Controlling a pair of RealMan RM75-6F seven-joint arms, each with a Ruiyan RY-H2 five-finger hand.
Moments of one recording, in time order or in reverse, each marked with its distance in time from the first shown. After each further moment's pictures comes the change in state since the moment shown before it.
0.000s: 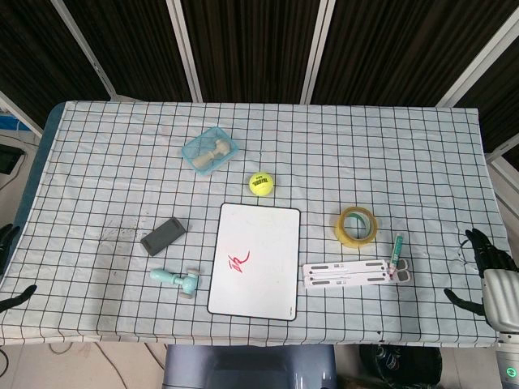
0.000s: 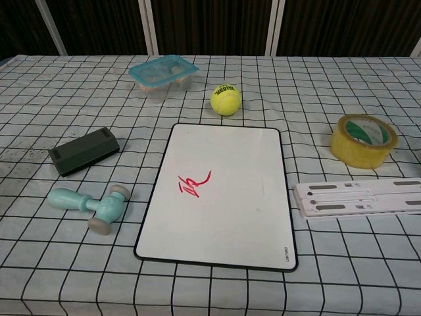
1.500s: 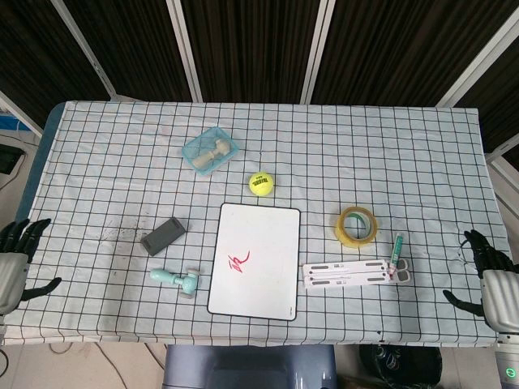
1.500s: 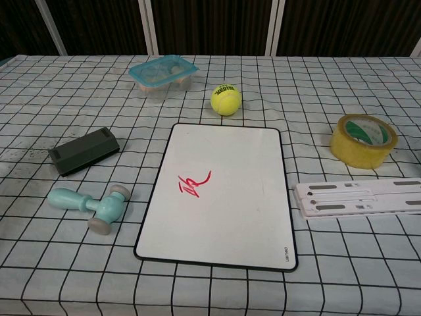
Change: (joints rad) left arm -0.095 0.014 -0.028 -0.109 -0.031 -0.153 0.023; right arm -0.002 0.002 -0.002 -0.004 0.004 -0.005 0.009
